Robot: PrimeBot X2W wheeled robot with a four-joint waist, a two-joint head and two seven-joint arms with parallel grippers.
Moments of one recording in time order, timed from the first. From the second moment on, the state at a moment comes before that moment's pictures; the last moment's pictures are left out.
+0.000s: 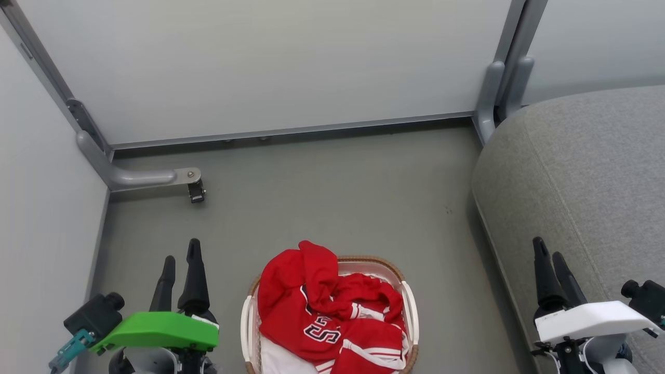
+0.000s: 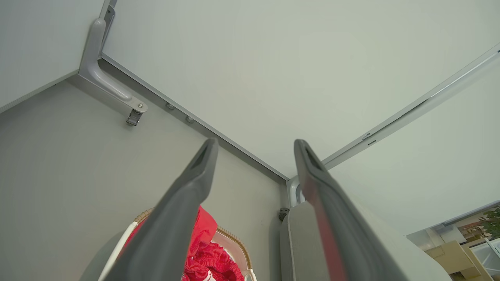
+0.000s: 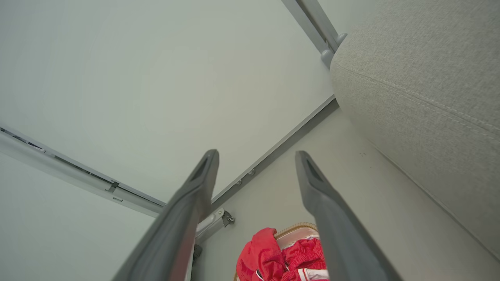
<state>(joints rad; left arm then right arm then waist) -0.03 0.04 -0.10 0.14 -0.85 -0.02 -0.10 -0.01 -0.04 -0.05 0.15 0.86 0.13 -0.10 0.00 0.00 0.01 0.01</state>
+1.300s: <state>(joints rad) 0.01 0.04 -0.18 0.21 -0.51 0.01 -0.20 0.01 -0.04 0.01 0.18 0.45 0.13 -0.20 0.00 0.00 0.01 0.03</state>
